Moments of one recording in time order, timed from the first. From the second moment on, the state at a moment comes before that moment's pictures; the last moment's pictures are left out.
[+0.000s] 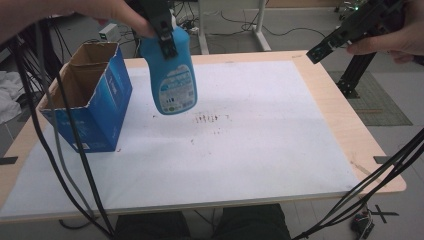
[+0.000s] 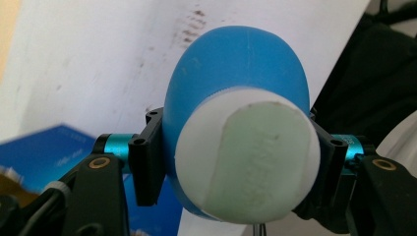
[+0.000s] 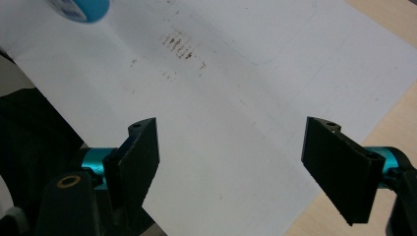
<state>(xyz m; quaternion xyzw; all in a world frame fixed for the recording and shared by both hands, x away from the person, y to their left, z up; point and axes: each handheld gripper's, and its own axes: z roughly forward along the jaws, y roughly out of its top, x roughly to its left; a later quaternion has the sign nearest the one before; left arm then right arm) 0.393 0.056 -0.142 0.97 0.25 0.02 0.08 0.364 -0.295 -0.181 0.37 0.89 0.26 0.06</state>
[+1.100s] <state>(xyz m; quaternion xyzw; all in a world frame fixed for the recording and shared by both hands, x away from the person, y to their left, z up) 0.395 0.246 -0.091 0.85 0.51 0.06 0.11 0.382 -0.307 -0.186 0.39 0.88 0.26 0.05</state>
